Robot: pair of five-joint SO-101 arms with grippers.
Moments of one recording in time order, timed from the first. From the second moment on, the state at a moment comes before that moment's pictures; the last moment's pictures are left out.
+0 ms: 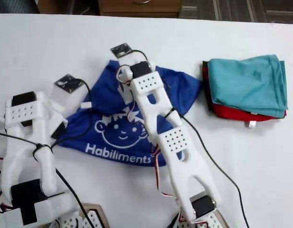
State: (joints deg) left arm -24.3 -11.5 31.0 76.9 -46.1; right arm -28.7 72.7 -83.8 97.1 6.1
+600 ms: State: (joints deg) left arm -23.1 -11.5 18.9 81.6 -44.4; right arm -22.7 59.8 -88.4 100.0 8.8
